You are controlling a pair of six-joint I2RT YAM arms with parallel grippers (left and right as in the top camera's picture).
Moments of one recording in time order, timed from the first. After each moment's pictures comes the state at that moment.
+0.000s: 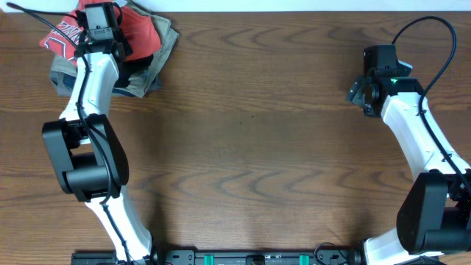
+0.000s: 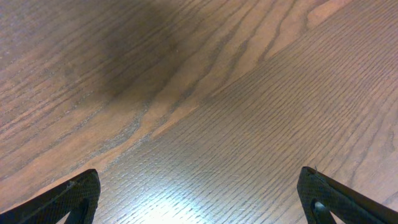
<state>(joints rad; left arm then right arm) 0.14 2.10 1.71 -0.47 -0.37 -0.26 0.02 1.71 1.26 -0.73 0.42 0.53</state>
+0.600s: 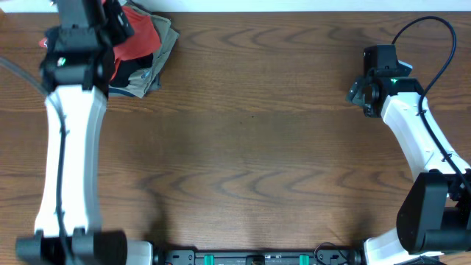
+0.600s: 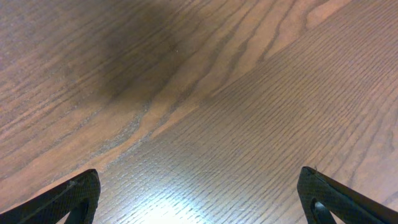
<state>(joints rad) 0.03 1.57 1.72 -0.78 -0.35 -0.32 0.02 1.71 1.26 -0.73 0.42 0.53</state>
